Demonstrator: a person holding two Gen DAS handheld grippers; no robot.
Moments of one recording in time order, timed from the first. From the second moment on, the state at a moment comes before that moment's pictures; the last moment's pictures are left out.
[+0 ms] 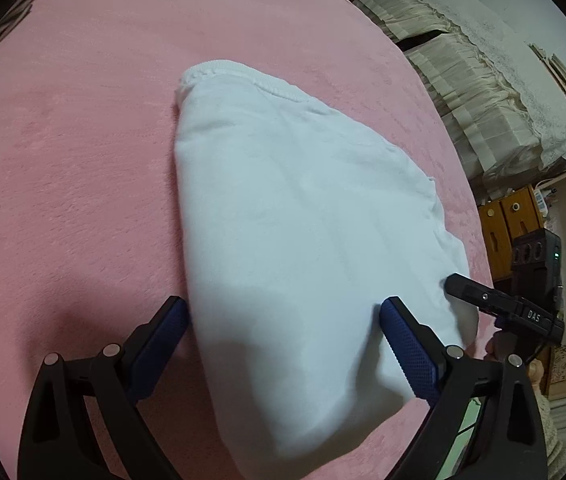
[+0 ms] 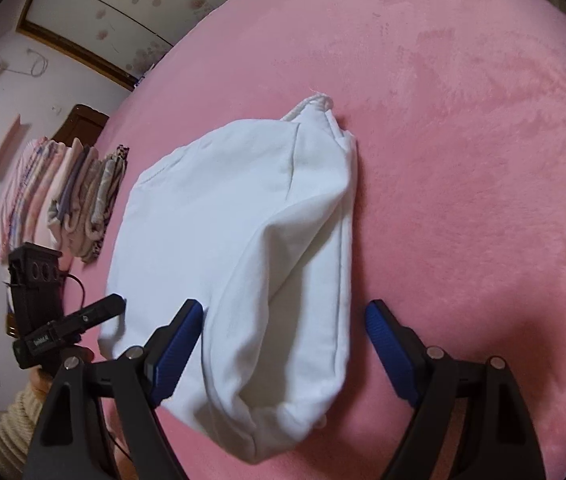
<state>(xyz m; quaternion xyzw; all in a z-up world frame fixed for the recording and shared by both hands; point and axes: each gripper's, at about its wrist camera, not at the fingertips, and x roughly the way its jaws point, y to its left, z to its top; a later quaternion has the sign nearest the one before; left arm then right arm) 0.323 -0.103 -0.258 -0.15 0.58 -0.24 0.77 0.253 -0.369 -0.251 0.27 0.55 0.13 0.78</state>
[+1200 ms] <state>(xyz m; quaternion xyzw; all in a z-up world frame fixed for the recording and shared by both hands) 0.249 -0.123 -0.182 -0.06 0.52 -0.18 0.83 0.198 -0.308 -0.200 0.20 0.51 0.12 0.83</state>
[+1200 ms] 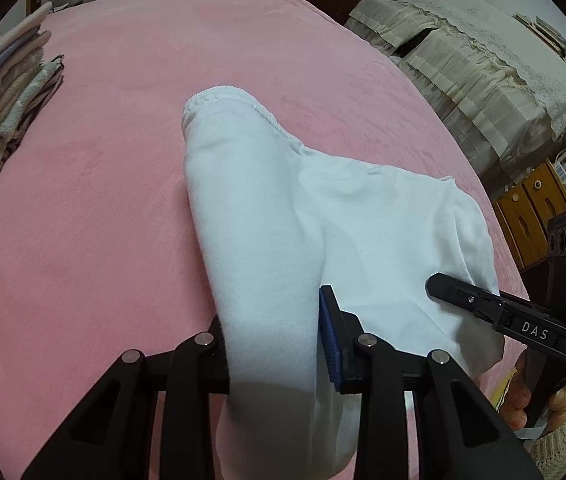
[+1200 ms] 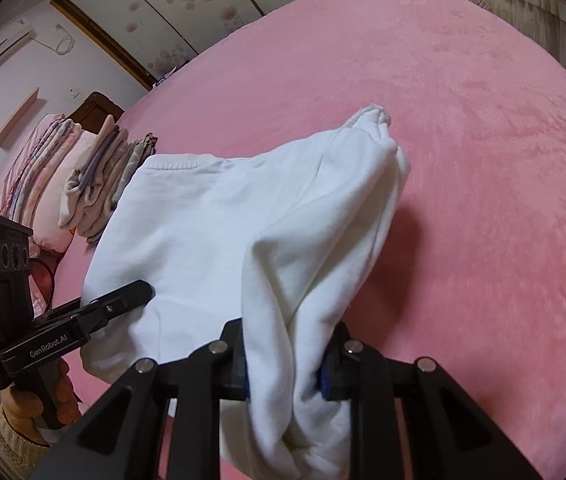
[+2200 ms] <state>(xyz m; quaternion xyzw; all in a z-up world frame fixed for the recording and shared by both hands) 0.227 0.161 0.002 -0.06 0.44 -0.11 0.89 0.233 -0.042 -0.026 0.12 0.45 0.25 0.85</state>
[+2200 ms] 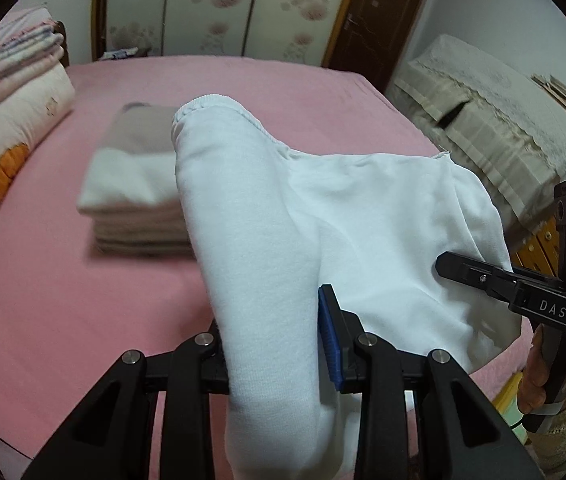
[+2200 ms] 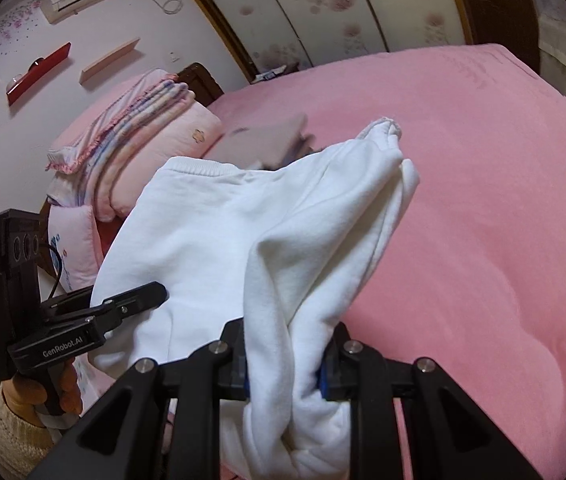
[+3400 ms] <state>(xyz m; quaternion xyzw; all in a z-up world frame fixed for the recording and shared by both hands) 0.518 0.375 -0.097 -0.11 0.41 0.01 0.91 0.510 0.126 -0.112 0.09 0.45 0.19 0.87</state>
